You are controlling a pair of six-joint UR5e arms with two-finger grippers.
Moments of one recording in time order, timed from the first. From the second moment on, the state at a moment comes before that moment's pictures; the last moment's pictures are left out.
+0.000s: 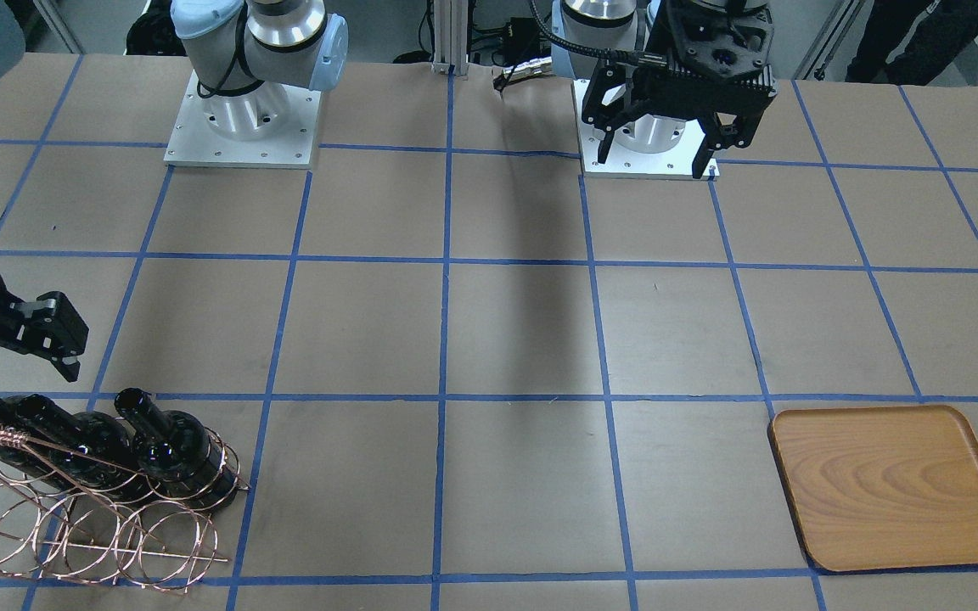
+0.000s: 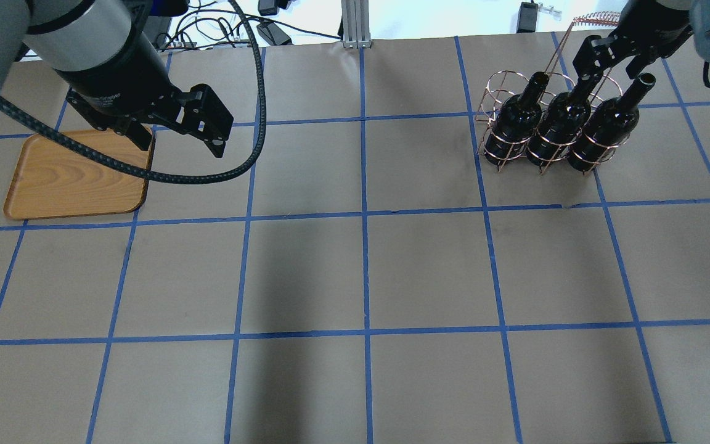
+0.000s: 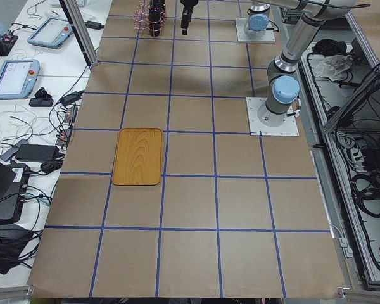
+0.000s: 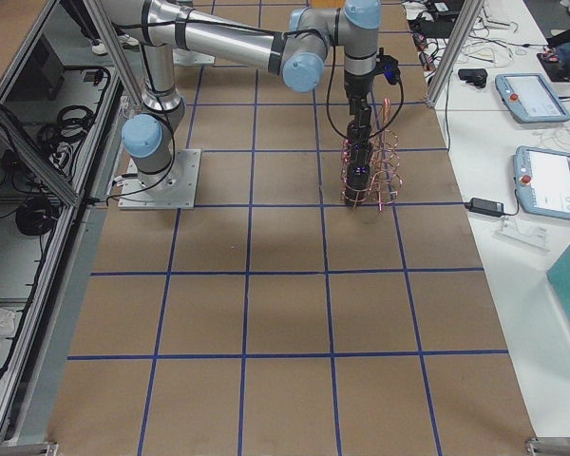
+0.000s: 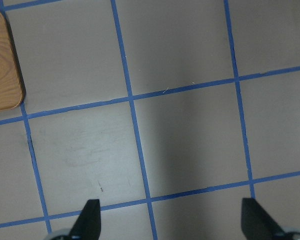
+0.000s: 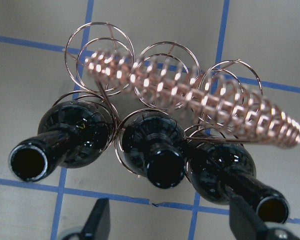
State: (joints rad) left arm -1.66 -1.49 -1.53 -1.61 1.56 0.07; right arm 1.34 -1.33 1.49 -1.90 -1.57 -0.40
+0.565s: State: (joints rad) left arm -1.66 -1.48 -1.53 -1.63 1.56 0.05; right arm 1.34 -1.29 1.49 -1.96 -1.53 -0.39
